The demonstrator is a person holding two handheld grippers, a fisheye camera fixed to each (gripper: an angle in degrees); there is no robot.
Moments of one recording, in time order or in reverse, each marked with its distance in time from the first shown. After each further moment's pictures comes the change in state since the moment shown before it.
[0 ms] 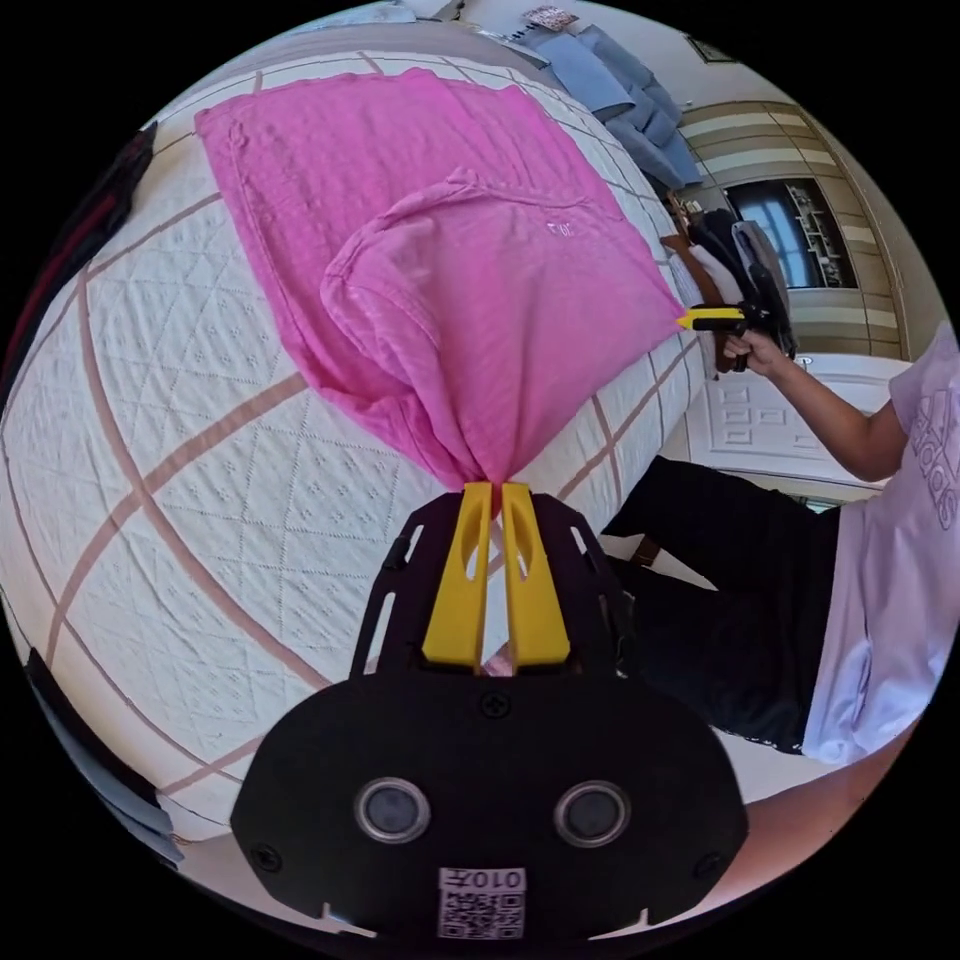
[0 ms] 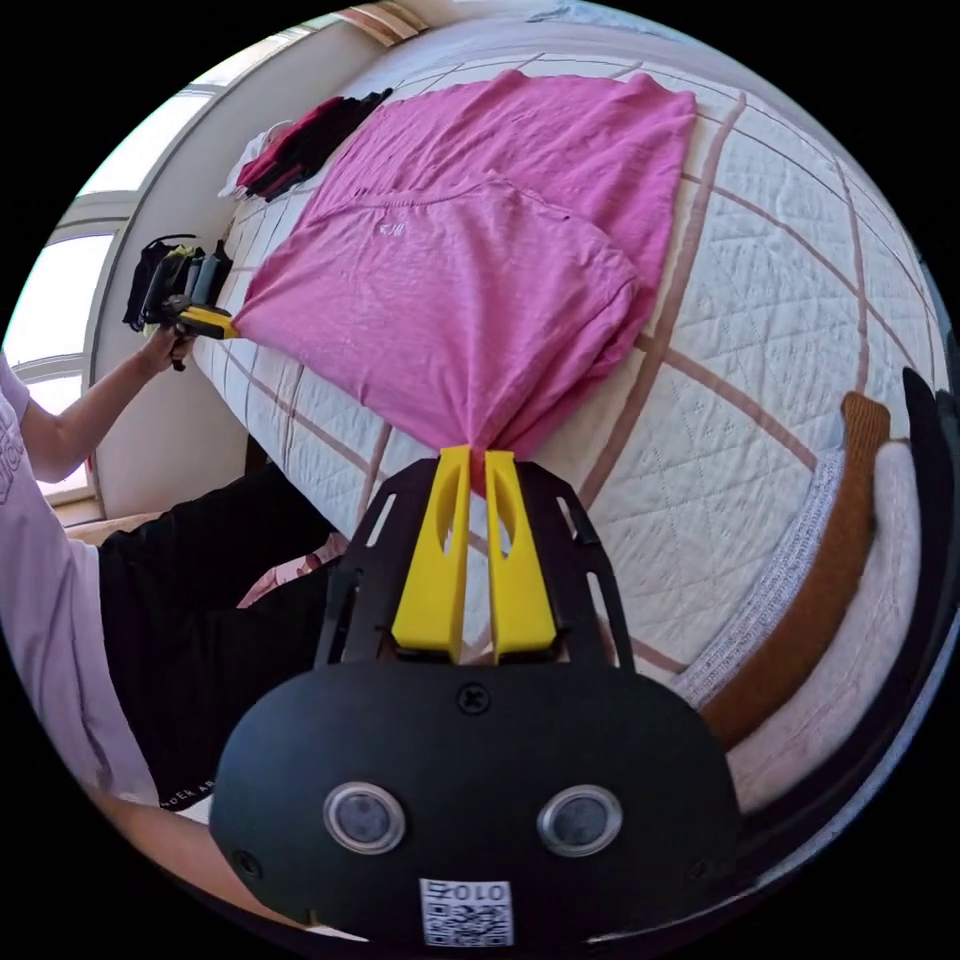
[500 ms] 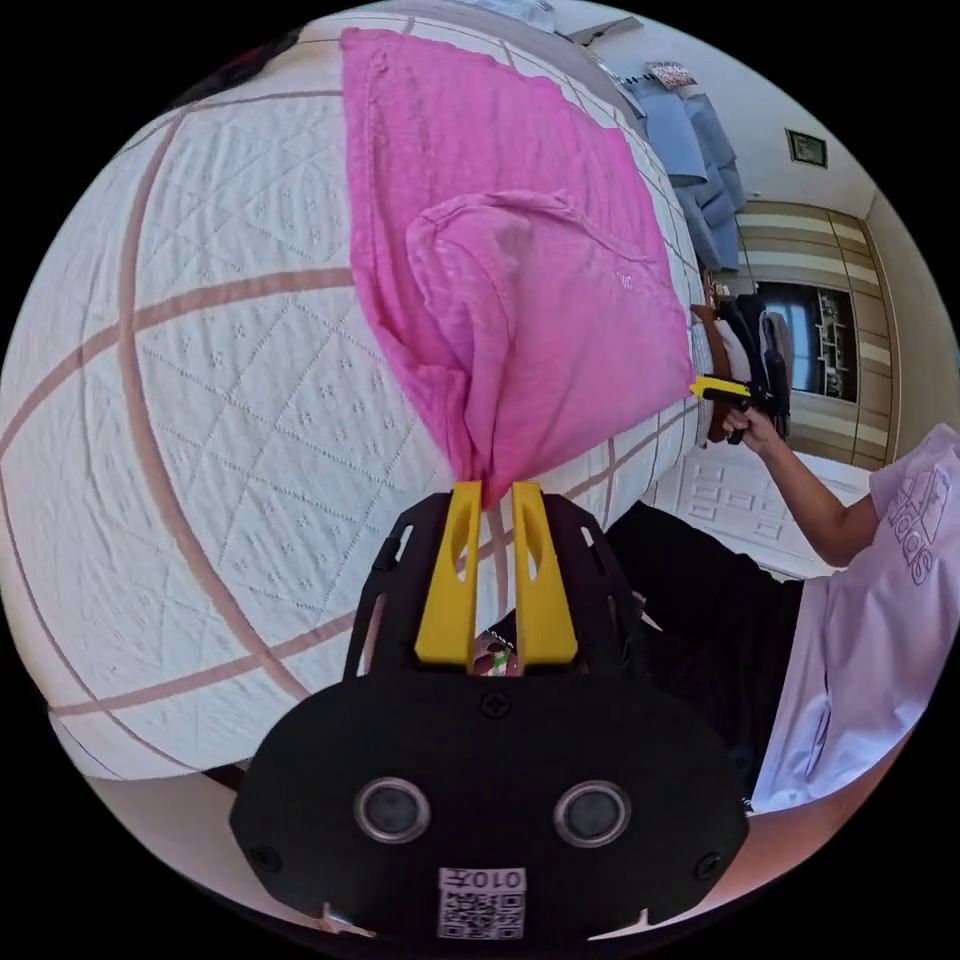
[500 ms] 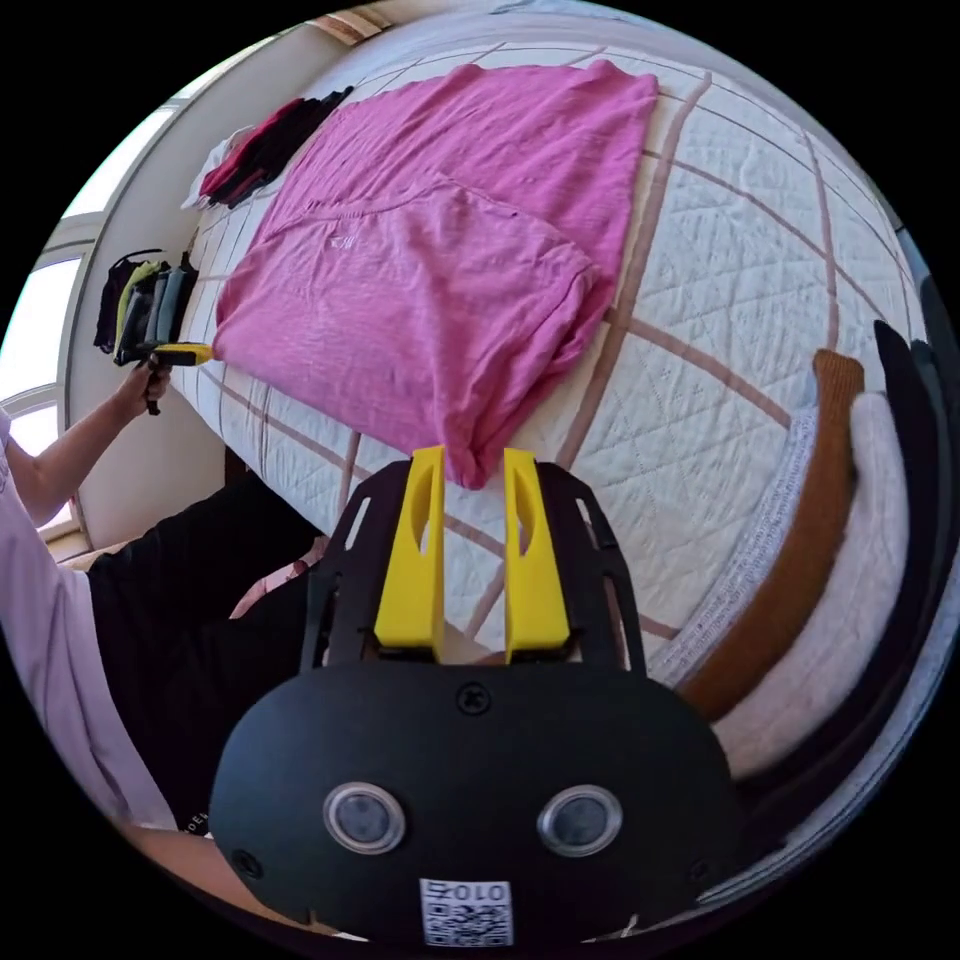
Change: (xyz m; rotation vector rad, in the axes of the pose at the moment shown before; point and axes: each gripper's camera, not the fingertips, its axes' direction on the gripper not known) left arm -0.038 0.016 0.086 0.106 0.076 -0.277; right arm -0.019 -0.017 -0.002 -0.029 0.081 0.107
